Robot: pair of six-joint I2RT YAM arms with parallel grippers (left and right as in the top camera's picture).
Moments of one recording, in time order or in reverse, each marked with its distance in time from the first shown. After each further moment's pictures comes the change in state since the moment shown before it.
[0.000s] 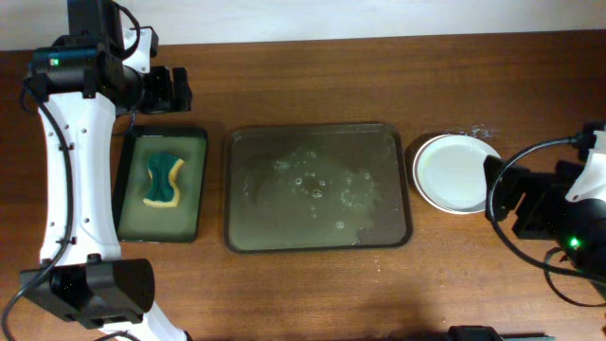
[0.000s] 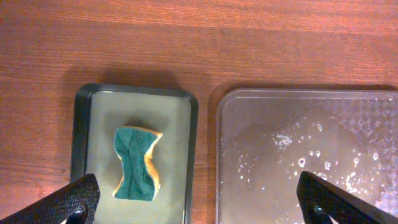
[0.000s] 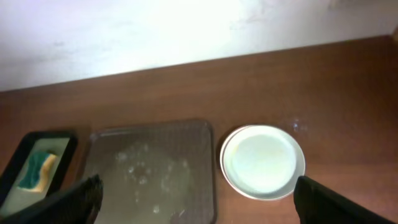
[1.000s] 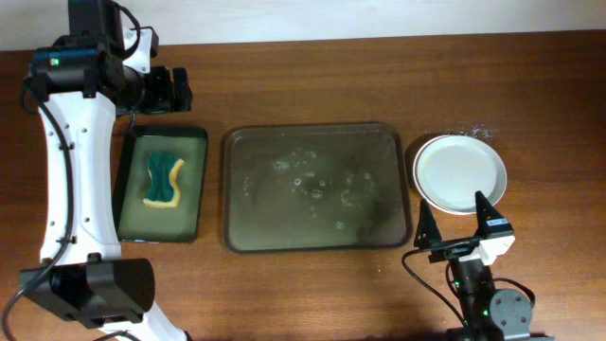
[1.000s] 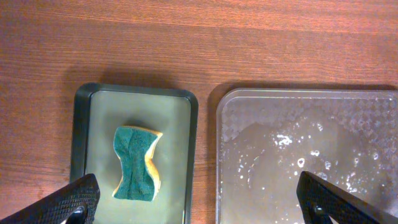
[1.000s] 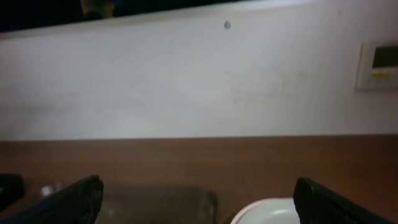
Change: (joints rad) left arm 0.000 0.002 0.000 0.000 0.000 0.000; right arm 0.120 -0.954 -1.685 1.369 0.075 -0.030
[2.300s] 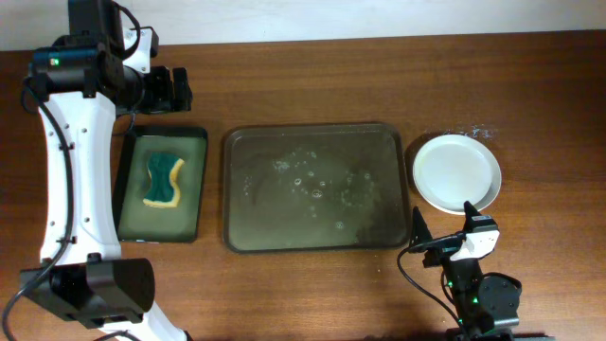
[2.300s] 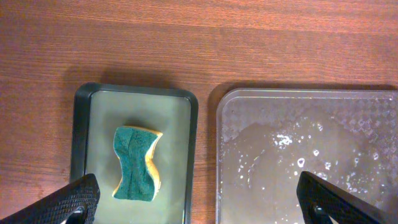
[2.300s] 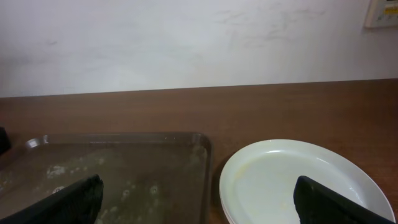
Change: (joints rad) left arm 0.000 0.000 0.000 0.000 0.000 0.000; right arm 0.000 0.000 -0.035 -0.151 0.010 0.001
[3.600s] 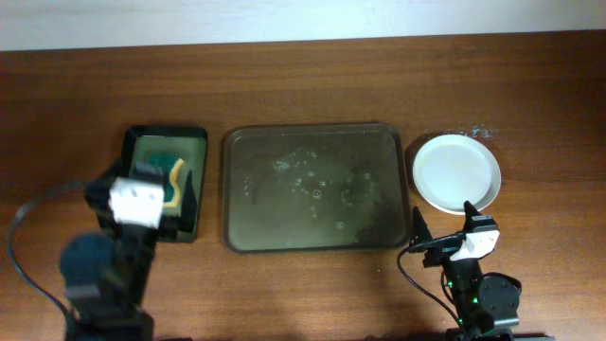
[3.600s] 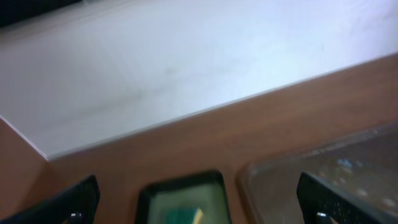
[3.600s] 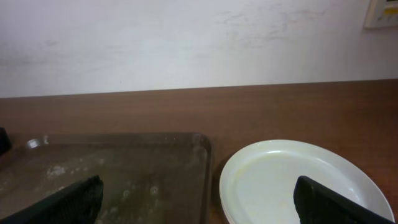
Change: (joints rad) left arm 0.000 -1.316 -1.426 1.055 0.011 0.301; right arm 0.000 0.000 0.000 0.000 0.000 0.000
